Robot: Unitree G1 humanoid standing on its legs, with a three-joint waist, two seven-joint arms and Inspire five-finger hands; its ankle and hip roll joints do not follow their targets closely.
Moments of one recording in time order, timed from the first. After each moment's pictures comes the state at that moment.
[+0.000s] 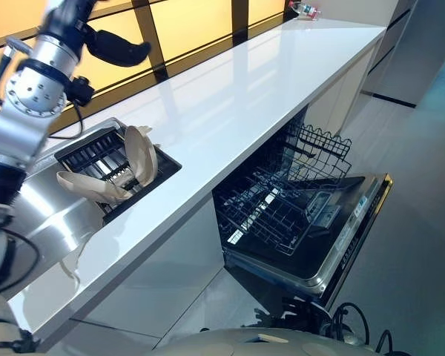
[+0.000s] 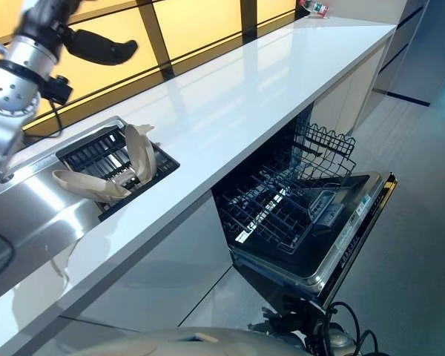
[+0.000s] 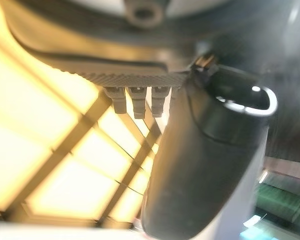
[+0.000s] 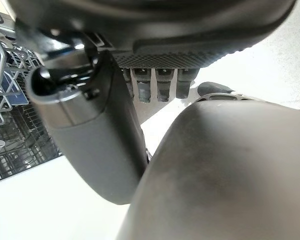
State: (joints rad) left arm -1.02 1.16 -0.52 0.32 -0.20 -0.03 0.10; right arm 0.04 -0.30 0.37 1.19 0.26 -0.15 0.17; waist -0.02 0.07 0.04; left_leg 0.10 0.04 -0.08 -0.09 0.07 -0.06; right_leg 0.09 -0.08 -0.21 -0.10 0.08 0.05
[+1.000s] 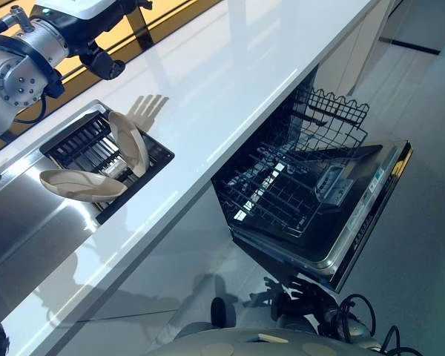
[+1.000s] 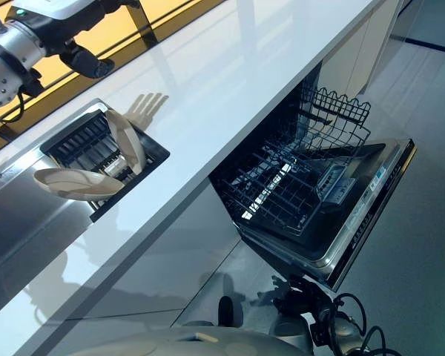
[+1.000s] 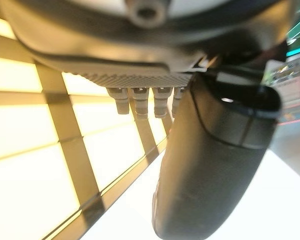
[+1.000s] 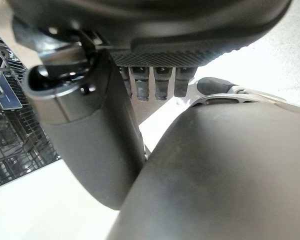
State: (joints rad) left arm -1.27 1.30 -0.92 0.47 0.21 -0.23 0.03; right arm 0.03 -0.35 0.33 1.16 0.25 -0.25 0.15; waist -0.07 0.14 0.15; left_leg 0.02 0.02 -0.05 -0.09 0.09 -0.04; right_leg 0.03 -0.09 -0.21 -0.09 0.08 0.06
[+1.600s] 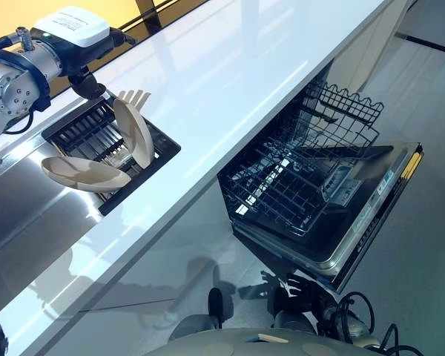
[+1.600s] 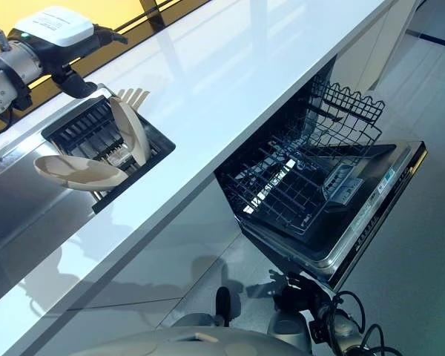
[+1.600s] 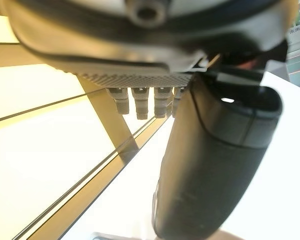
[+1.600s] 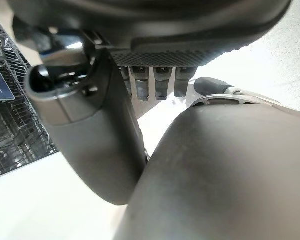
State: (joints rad) left arm -1.27 1.31 -0.99 0.55 0.32 -0.27 -0.04; right arm 0.02 -0.35 0.32 1.15 0.25 -0.25 0.16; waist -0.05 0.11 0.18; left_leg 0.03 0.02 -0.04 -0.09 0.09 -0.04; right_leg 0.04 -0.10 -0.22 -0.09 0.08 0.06
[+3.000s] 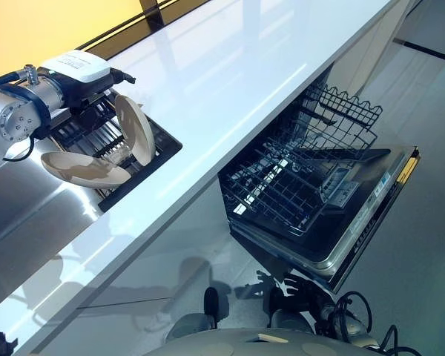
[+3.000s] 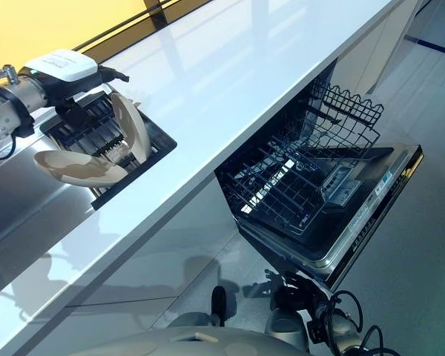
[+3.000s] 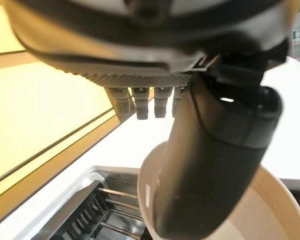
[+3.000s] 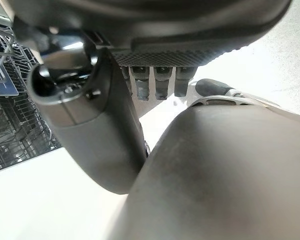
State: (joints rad) left arm -1.03 1.31 -0.81 0.53 0.34 -0.33 -0.12; right arm 0.03 -0.34 0.31 1.13 0.22 -0.25 0.16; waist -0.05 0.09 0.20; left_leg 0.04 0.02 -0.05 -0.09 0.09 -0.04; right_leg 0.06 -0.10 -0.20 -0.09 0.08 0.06
